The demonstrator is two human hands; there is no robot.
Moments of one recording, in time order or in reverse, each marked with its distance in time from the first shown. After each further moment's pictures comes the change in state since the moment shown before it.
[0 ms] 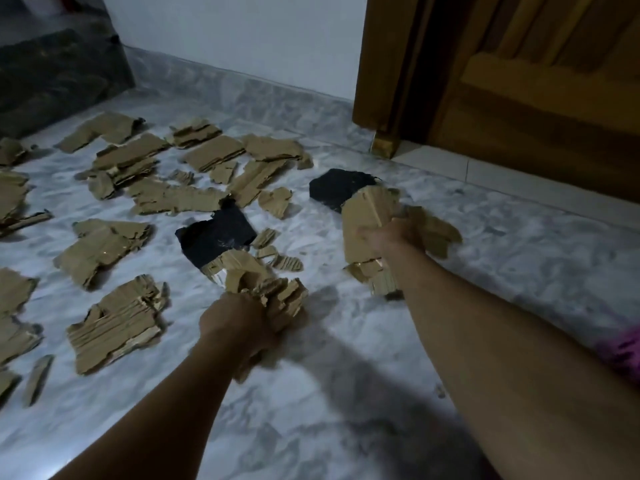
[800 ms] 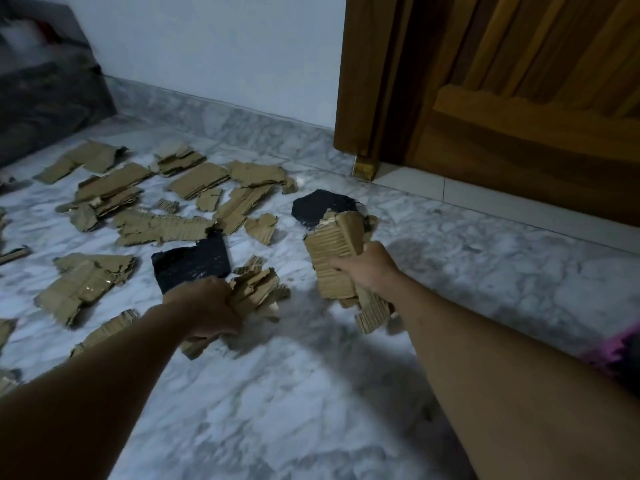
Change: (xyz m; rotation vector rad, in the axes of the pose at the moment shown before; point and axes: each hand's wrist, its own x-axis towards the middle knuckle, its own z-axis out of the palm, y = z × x) left_hand 0.039 -0.024 -0.071 0.111 -0.035 0.173; right_hand -0.020 0.002 -0.014 0.084 -0.236 -0.249
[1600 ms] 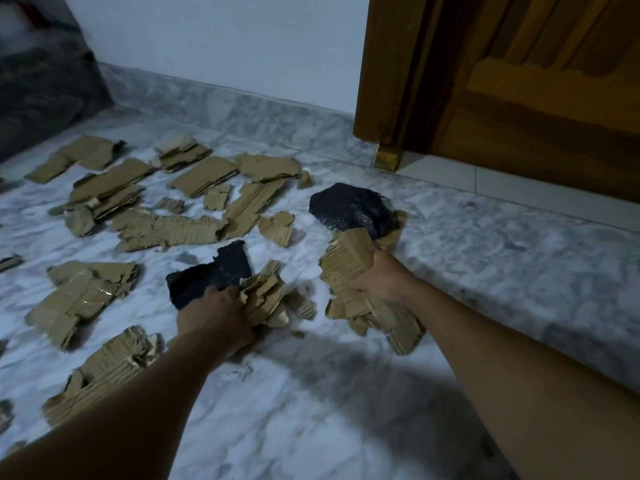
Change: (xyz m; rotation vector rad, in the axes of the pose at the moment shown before) left_hand 0.045 -0.014 0.041 -0.039 0.120 -0.114; right_hand 0.051 0.018 0.037 -0.213 -0.155 0.004
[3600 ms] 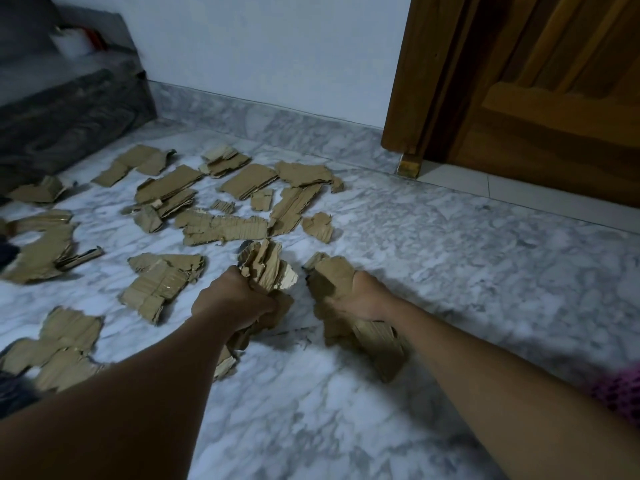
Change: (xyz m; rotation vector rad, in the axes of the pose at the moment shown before) left_hand -0.030 -0.079 -0.042 -0.485 -0.032 -0.107; right_hand -0.062 -0.069 0.081 -0.138 -0.095 -0.065
